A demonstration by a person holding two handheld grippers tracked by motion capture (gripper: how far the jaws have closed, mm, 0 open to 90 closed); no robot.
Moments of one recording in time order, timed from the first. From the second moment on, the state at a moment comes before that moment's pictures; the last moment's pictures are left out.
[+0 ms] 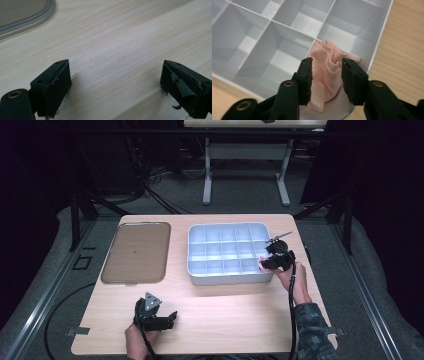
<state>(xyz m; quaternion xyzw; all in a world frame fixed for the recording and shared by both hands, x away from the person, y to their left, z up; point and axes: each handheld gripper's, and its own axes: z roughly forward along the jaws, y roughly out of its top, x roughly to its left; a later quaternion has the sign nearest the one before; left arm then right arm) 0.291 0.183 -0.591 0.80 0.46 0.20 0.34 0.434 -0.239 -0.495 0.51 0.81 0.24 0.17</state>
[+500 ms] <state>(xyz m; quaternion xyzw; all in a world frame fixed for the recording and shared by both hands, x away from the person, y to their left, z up) 0.291 0.183 -0.591 0.80 0.46 0.20 0.34 0.364 -0.243 -0.450 0.46 0.79 0.34 0.20</state>
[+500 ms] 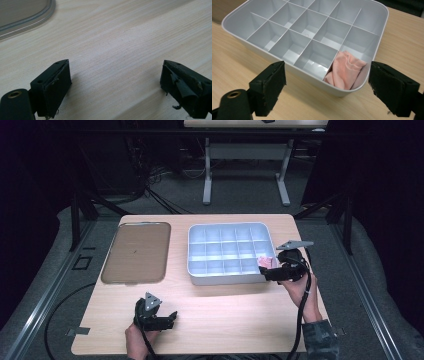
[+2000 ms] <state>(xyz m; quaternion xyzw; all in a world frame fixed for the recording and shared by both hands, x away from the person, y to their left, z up) 0.291 0.182 -0.592 0.80 0.46 0.20 0.34 0.285 -0.265 -0.591 0.49 0.78 0.33 0.21</state>
